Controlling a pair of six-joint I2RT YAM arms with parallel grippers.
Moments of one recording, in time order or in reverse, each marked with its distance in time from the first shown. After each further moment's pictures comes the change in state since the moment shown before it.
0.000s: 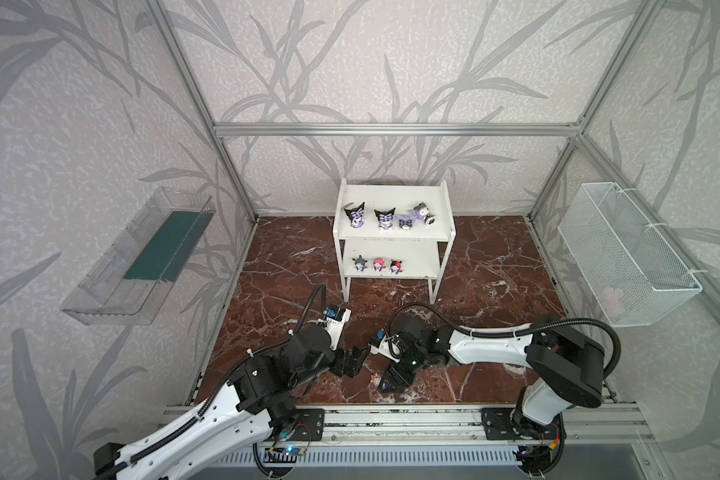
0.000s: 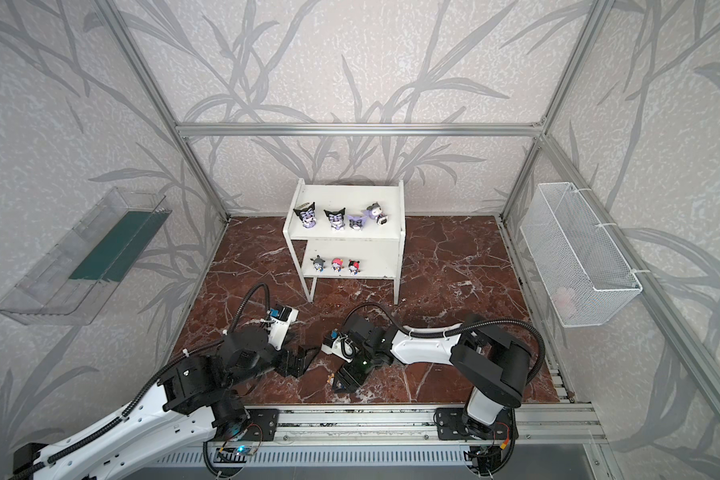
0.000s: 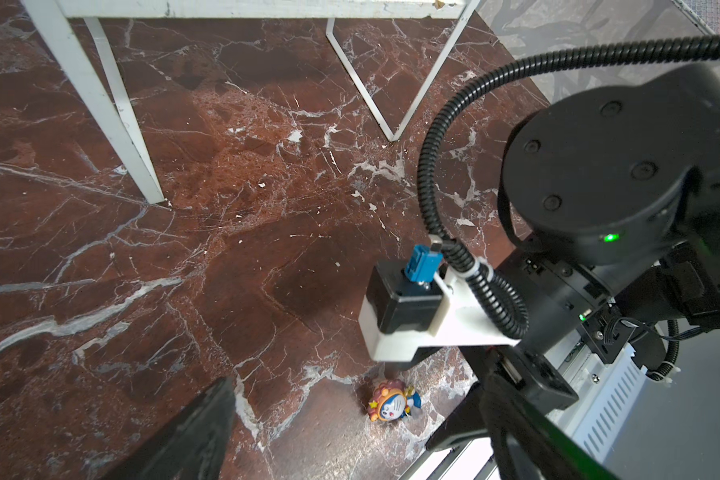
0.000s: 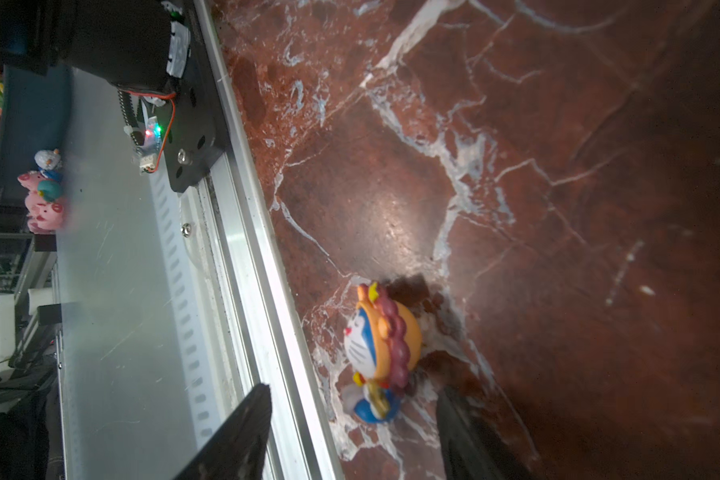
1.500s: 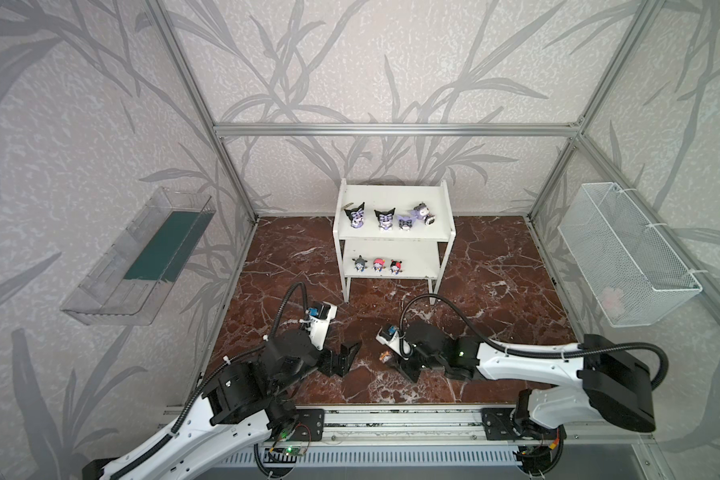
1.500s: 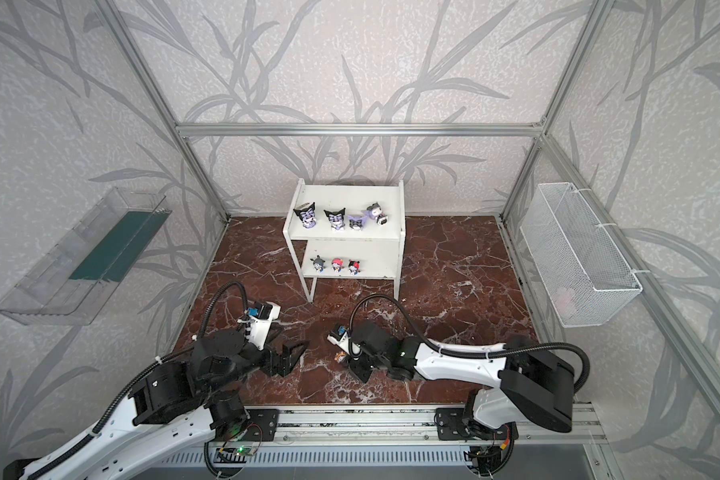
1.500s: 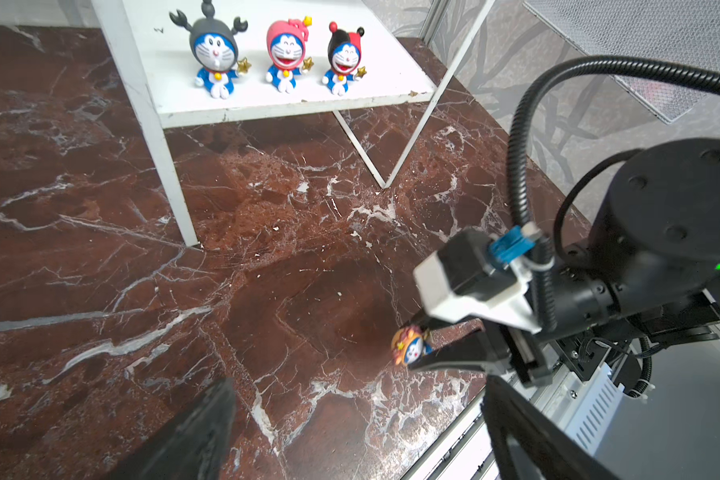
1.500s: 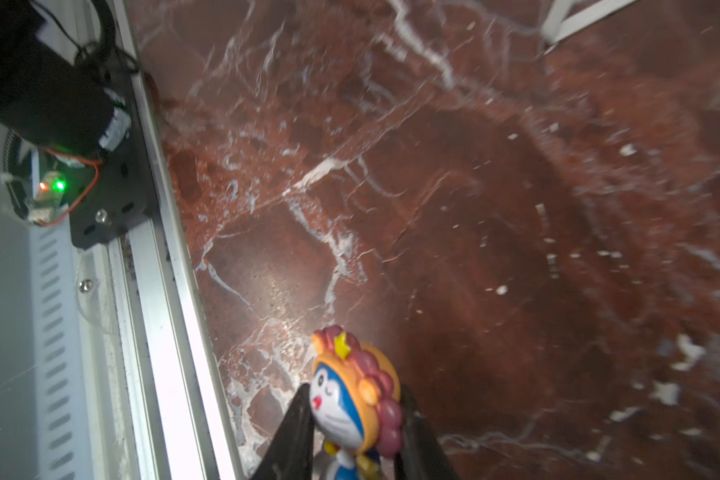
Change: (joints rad) left arm 0.000 -0.107 0.104 -0.102 -0.049 0.050; right arm 0.014 -0.335 -0.192 0.189 0.432 -0.102
